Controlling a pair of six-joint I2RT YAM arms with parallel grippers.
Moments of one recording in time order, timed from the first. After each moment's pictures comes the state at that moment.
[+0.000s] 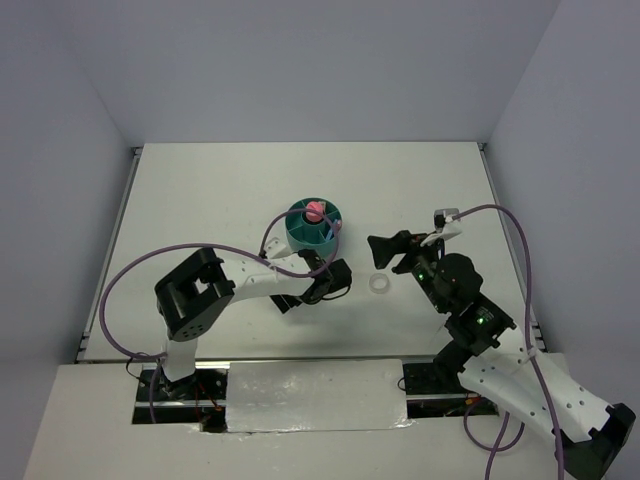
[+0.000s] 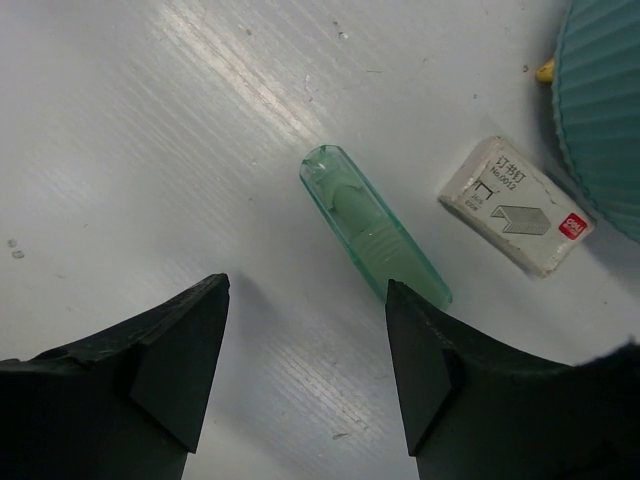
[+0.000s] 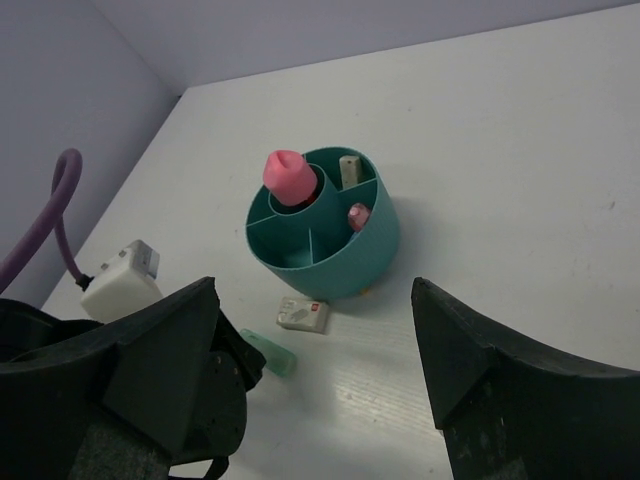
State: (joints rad) left arm -1.03 1.90 1.28 -1.08 -0.67 -1.89; right arm 0.68 0.56 0.54 -0.04 0.30 0.47
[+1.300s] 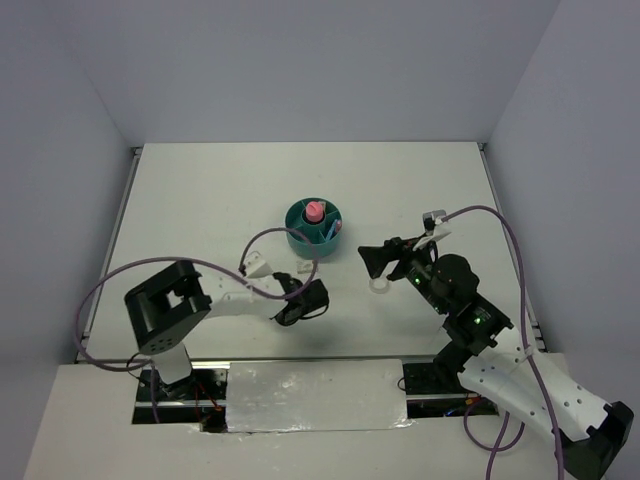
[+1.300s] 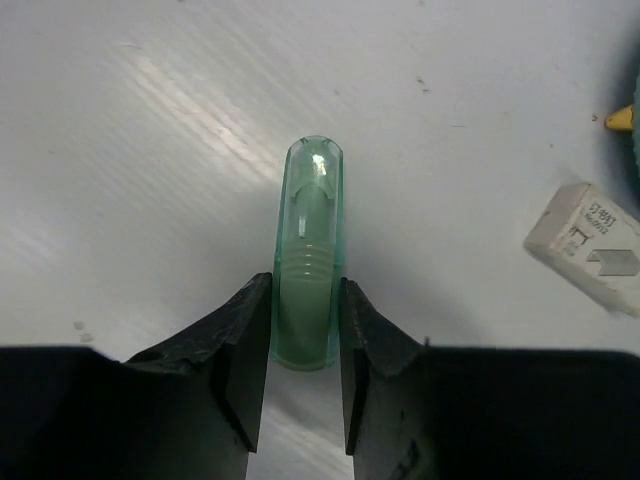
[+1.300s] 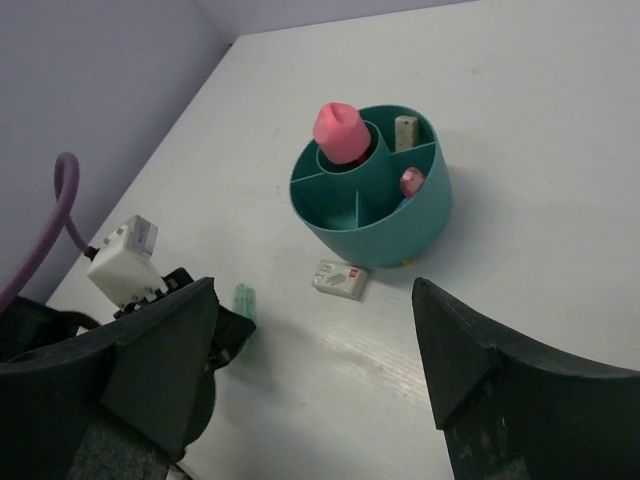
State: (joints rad) left arm -1.05 1.76 0.97 -0.85 -0.77 -1.89; right arm 0.68 0.56 0.51 -0.04 0.16 0.47
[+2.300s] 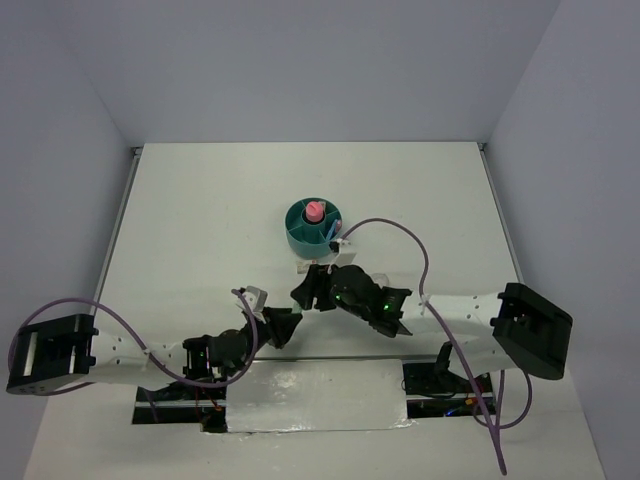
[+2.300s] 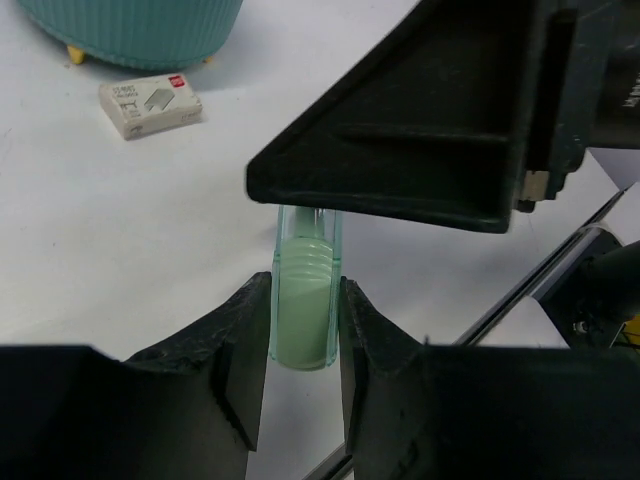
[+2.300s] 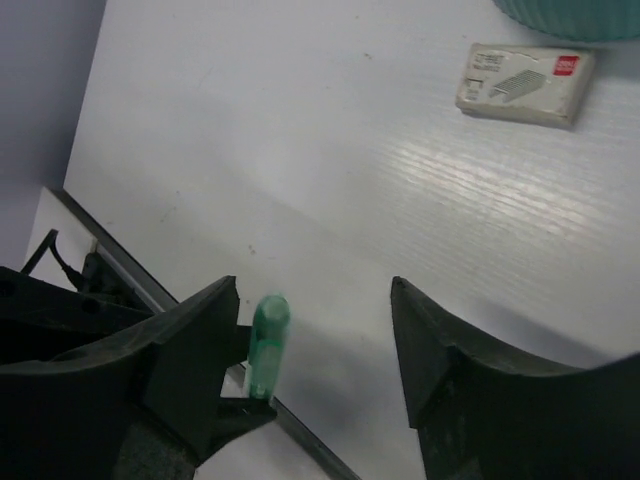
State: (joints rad) left arm -1.36 0.98 0.04 0.76 -0.69 -0.61; right arm 1.07 1.30 0.54 0.30 0.22 0.85
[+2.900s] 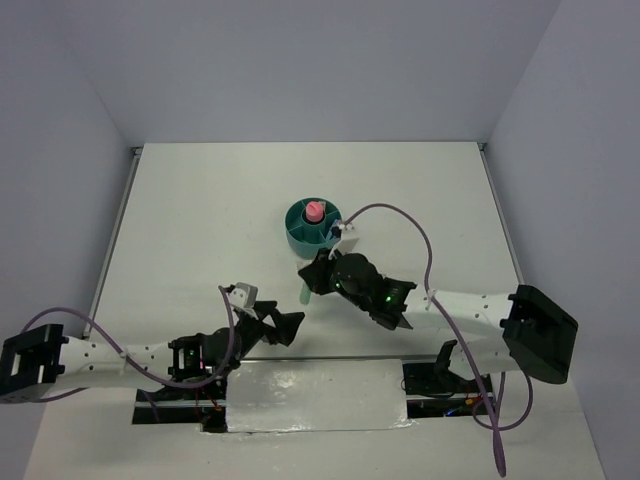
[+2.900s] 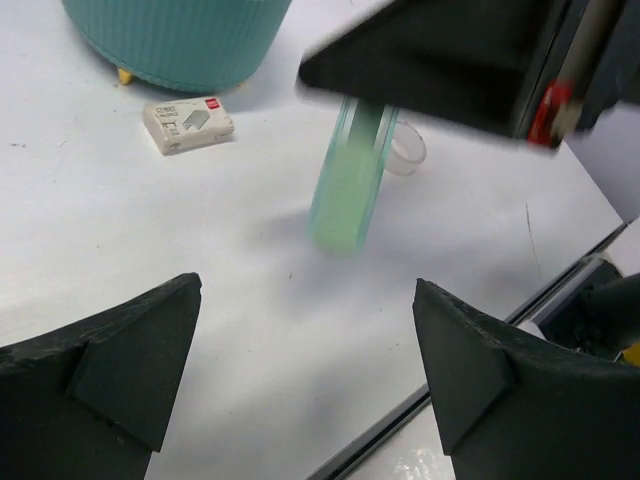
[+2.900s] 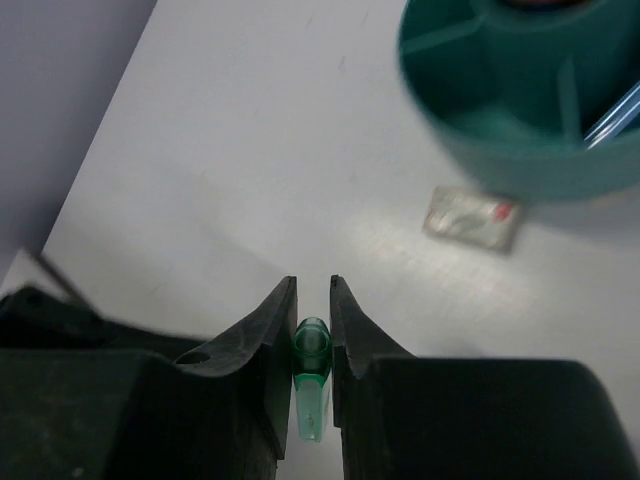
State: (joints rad) left arm -1.36 0.79 0.07 0.55 -0.74 -0.62; right arm 1.04 1.29 0.60 0.33 0.26 0.74
